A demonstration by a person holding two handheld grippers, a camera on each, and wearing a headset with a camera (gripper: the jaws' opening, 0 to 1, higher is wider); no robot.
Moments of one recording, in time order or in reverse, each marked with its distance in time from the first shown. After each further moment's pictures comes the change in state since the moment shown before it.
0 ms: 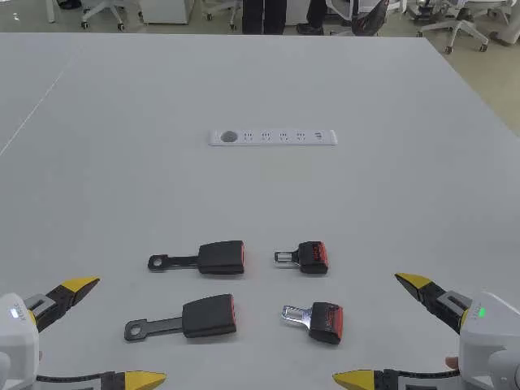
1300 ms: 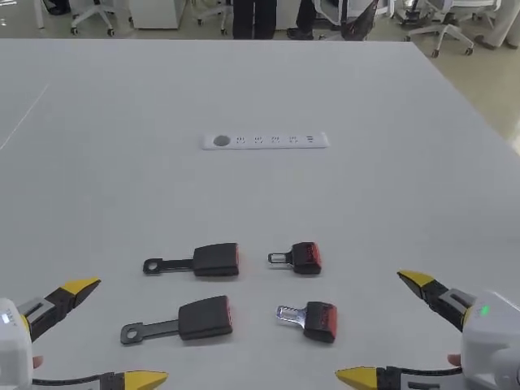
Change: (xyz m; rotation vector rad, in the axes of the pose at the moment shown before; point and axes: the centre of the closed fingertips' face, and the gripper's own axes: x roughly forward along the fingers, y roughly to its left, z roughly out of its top) left arm 0.003 -0.004 0.001 0.004 -0.010 -0.018; right arm -0.009 -0.005 -0.001 -0.007 -0.003 -0.027
